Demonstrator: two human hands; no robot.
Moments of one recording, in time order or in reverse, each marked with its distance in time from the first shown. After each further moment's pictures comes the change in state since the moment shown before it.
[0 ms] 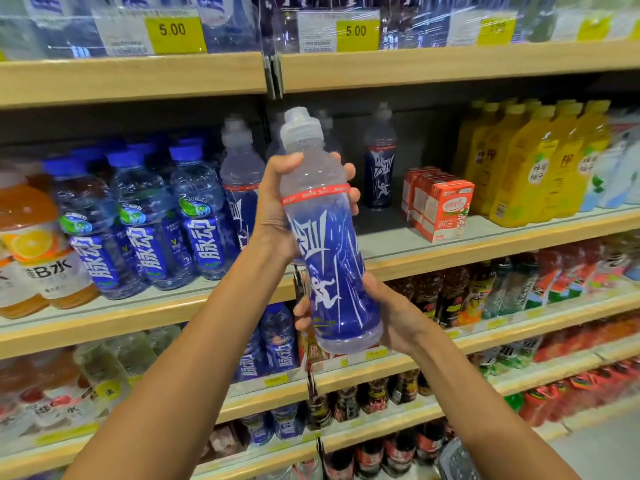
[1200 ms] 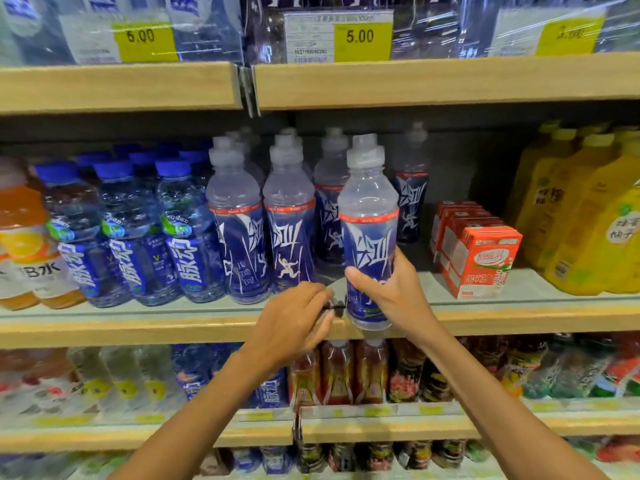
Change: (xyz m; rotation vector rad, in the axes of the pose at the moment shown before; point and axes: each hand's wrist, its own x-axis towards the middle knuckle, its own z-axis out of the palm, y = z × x) left_hand -0.009 -0.097 -0.109 2.291 0.214 0.565; right_hand 0.054 -0.036 -0.117 -0.684 0.576 -0.294
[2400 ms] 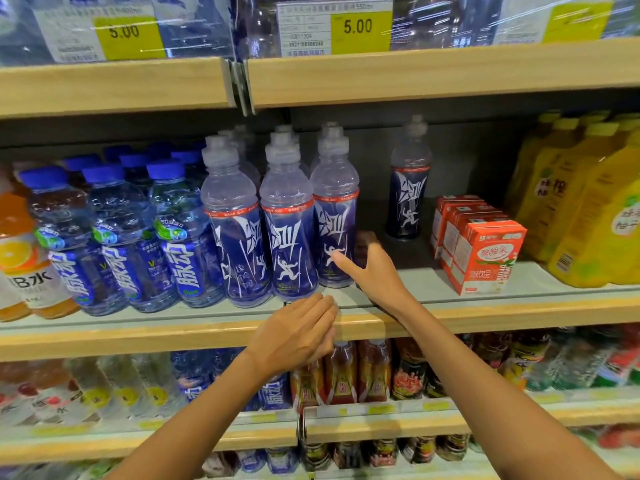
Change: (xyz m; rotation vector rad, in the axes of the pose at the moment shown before) left_hand -0.010 -0.009 0.015 0.221 -0.010 0.327; right_hand 0.050 0.039 0.021 -0.218 -0.029 0.071
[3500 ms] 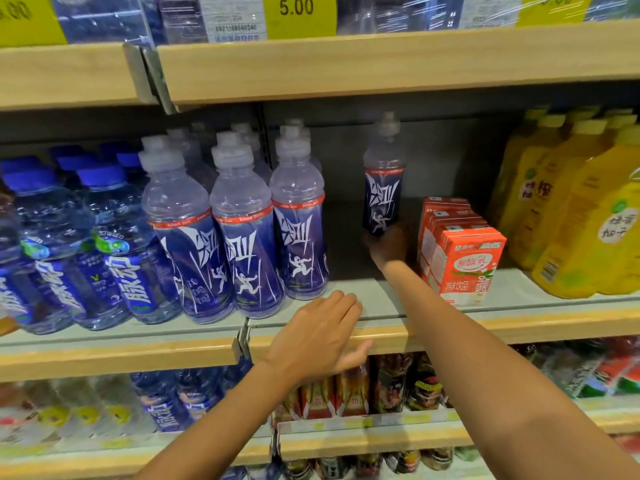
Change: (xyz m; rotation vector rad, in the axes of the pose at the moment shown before) left_hand 0.071 0.033 0.020 -0.141 -0.272 -0.168; right_hand 0.091 0.063 -0.047 -0.196 0.356 0.353
